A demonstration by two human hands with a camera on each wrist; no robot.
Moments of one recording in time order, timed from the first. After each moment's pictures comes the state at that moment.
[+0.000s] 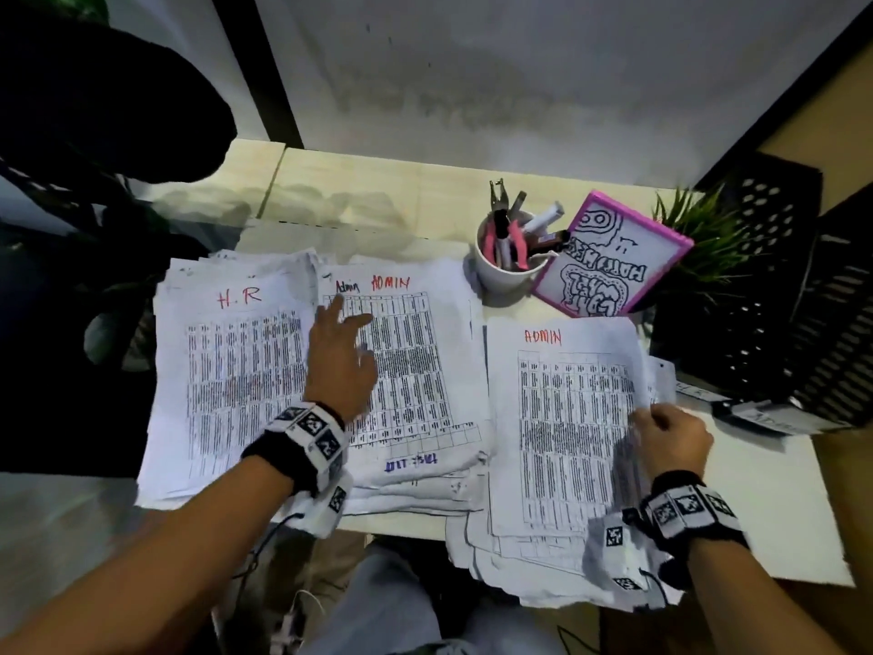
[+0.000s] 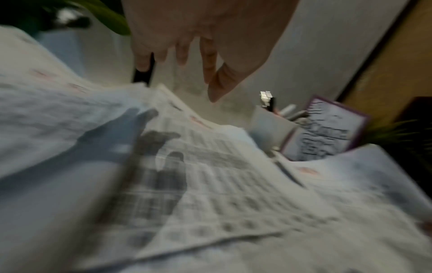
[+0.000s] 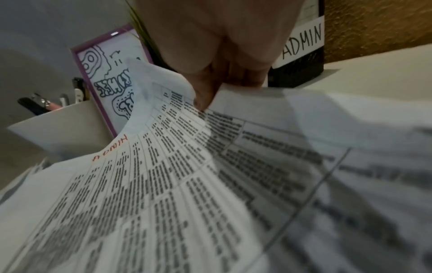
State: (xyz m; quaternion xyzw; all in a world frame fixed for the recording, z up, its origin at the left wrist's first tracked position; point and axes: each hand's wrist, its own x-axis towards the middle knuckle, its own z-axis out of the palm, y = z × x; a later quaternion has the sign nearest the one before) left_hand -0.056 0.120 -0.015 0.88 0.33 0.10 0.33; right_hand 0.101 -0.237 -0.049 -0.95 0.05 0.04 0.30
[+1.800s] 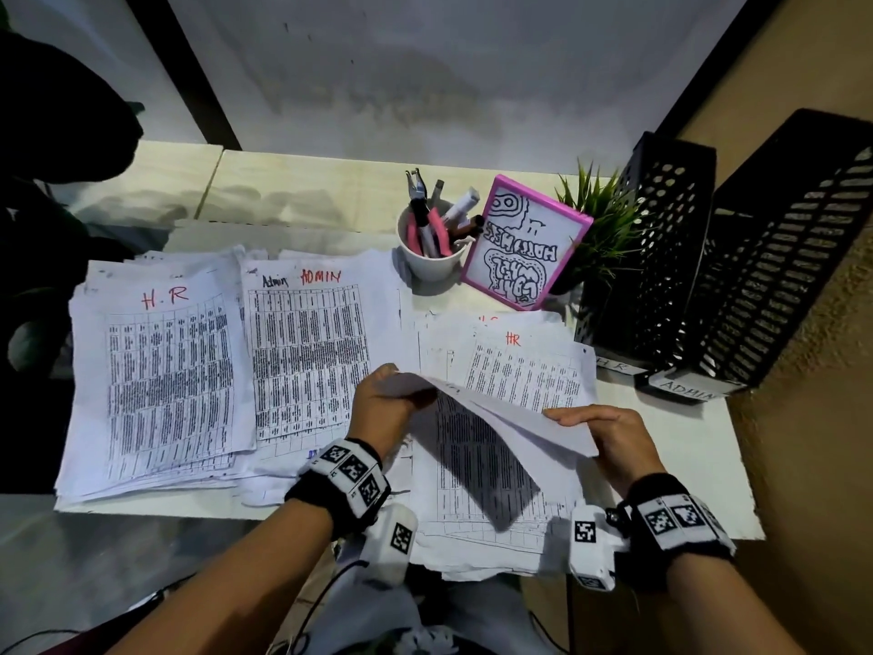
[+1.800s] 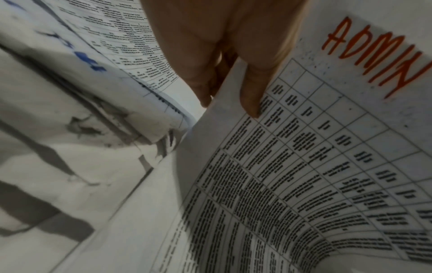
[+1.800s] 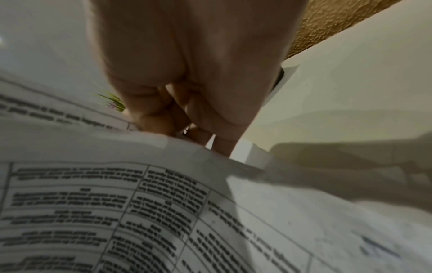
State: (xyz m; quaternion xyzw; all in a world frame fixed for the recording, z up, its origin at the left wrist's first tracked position) left_hand -0.025 -0.038 -0.008 0.57 0.39 0.09 0.72; right_hand 0.082 -0.275 -0.002 -0.66 0.13 0.28 0.69
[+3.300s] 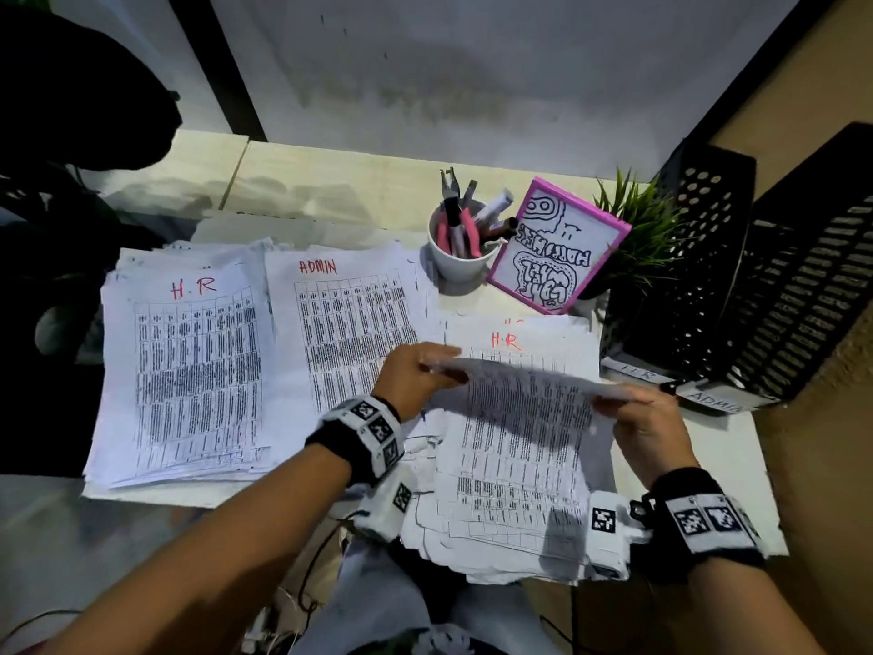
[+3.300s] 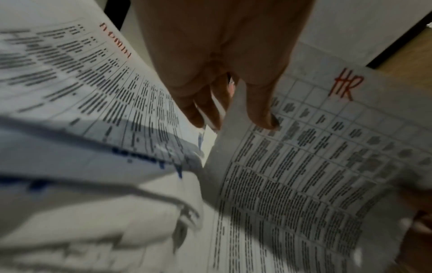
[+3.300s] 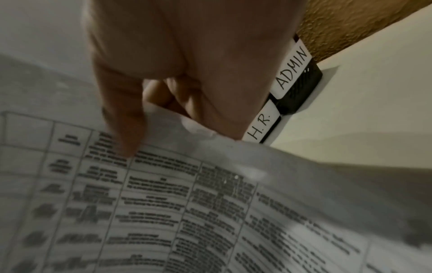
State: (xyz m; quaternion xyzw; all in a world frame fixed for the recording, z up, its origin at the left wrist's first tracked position) left_hand -0.004 0.003 -0.010 0.72 0.26 0.01 0.65; right_hand 0.104 -0.266 -0.009 -0.66 -0.03 0.22 0.72
